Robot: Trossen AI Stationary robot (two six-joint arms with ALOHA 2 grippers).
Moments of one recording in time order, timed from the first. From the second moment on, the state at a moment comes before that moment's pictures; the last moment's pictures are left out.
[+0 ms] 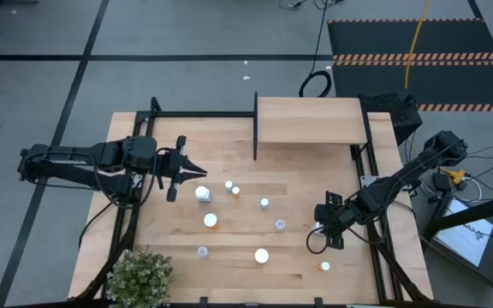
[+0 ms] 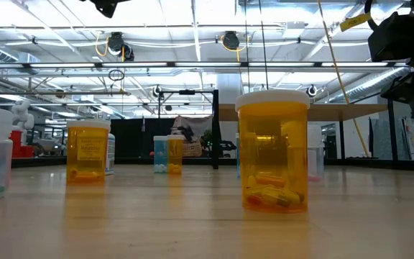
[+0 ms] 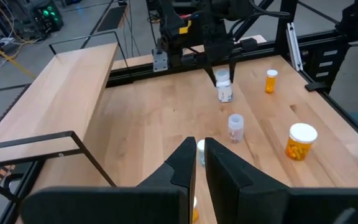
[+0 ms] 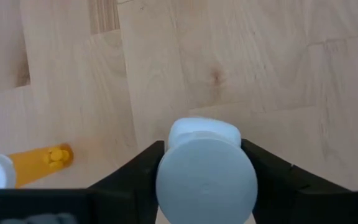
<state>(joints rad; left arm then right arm) -0.01 0.86 0.86 -0.34 0.06 0.17 0.56 1.18 0.62 -0.64 0.07 0.74</state>
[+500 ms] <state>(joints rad) -0.01 0.86 0.86 -0.34 0.06 0.18 0.55 1.18 0.63 -0.68 0.05 0.72</state>
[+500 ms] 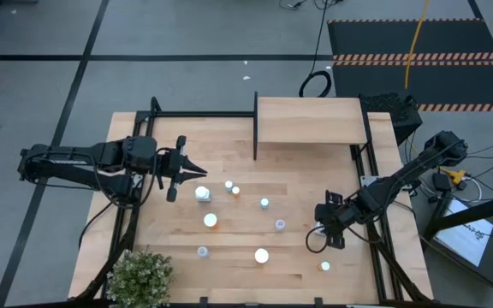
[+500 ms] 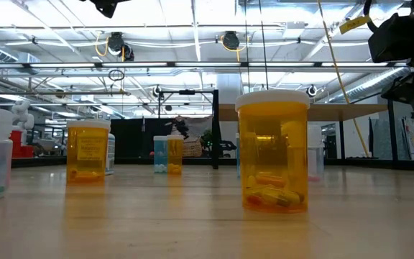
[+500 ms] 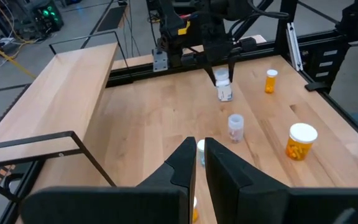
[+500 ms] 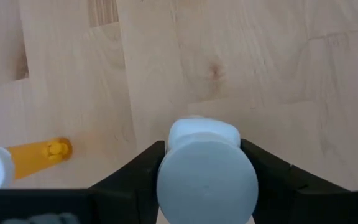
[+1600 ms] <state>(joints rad) -0.01 0.86 0.86 -0.34 0.06 0.14 0.11 1.18 1.14 -1.17 0.06 -0.05</state>
